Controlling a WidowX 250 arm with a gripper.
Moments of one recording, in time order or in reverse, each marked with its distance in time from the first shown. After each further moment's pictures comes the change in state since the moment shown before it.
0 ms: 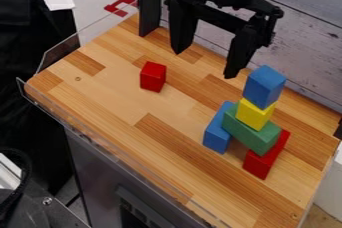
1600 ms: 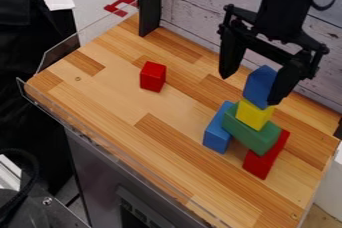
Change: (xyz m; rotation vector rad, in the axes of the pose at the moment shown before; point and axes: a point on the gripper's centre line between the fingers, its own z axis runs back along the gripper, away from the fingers) arm 0.033 -0.039 -0.034 -0.006 0.092 -0.104
